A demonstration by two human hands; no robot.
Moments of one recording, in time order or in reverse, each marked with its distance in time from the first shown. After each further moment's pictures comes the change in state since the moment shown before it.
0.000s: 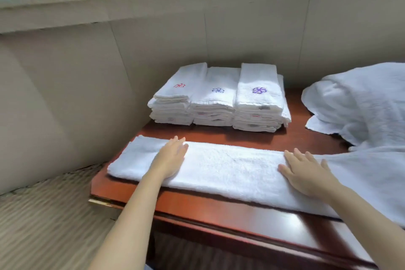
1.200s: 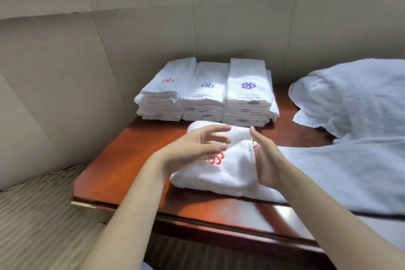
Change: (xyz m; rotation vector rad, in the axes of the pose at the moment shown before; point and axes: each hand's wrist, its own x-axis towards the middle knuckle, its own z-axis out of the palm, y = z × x) left_hand -0.044 0.093 -0.032 -0.763 -0.533 0.291; right_hand -0.018 -0.080 -0.024 1.803 -0.448 0.037
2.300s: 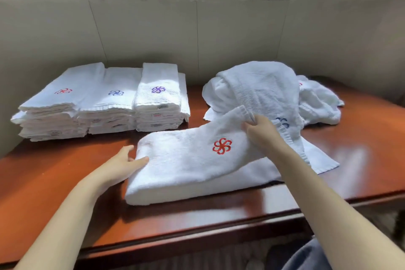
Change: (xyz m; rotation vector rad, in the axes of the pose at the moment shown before) left_hand 0.055 -0.029 0.044 0.388 0.229 -0.317; right_hand -0.090 -0.073 -0.148 -0.920 0.912 -0.435
